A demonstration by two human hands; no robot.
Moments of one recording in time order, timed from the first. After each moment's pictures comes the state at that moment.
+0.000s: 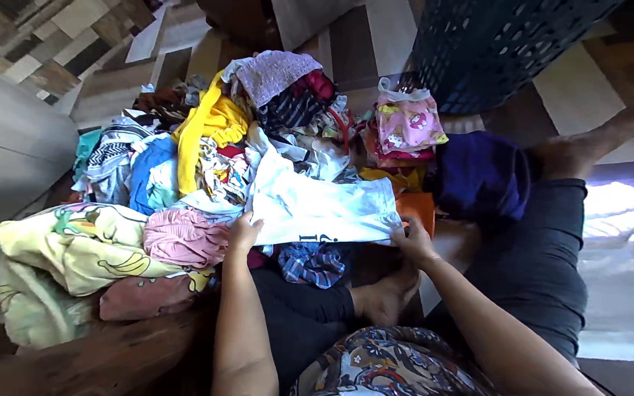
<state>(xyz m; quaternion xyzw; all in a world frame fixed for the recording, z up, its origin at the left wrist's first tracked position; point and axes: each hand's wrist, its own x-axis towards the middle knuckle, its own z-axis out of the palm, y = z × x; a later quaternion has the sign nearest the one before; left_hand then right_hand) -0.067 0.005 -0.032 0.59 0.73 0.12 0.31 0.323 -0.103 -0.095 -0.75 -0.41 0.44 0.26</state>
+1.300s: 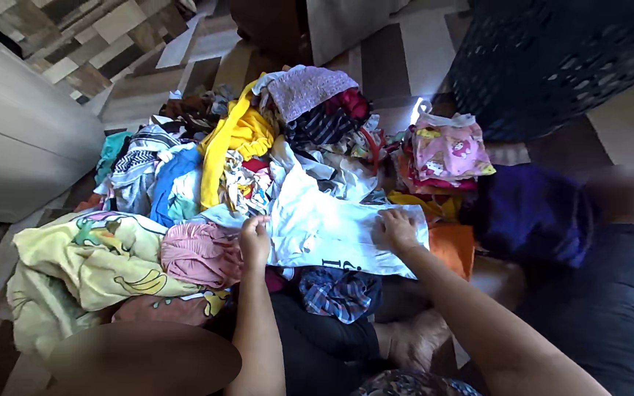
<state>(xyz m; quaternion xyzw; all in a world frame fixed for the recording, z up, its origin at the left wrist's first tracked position) -0.066 0.022 -0.013 0.58 0.71 0.30 0.25 0.257 0.014 -0.074 -0.71 -0.63 0.31 0.08</state>
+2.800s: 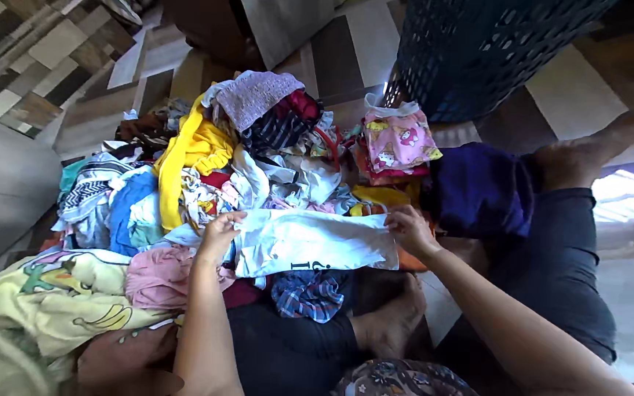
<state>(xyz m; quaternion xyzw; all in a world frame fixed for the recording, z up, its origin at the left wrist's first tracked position) -0.082 0.066 -0.005 0.65 0.57 0.28 0.43 0.350 -0.041 -0.084 -0.67 -0.62 0.30 0.27</state>
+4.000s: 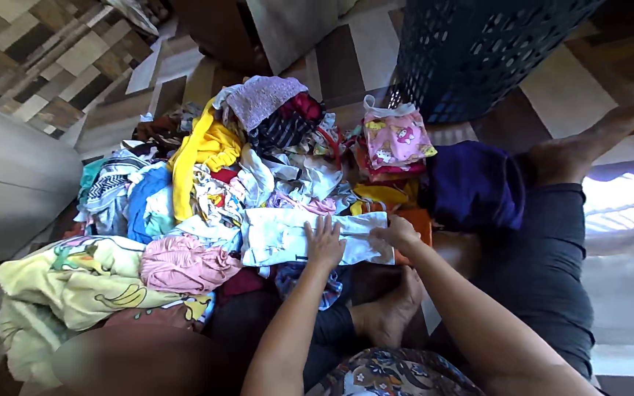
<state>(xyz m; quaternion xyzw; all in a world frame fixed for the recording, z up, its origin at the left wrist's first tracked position) 0.119 -0.014 -0.073 0.82 0.53 -0.14 0.19 0.317 -0.036 -0.060 -0.78 -0.41 0.47 0.11</state>
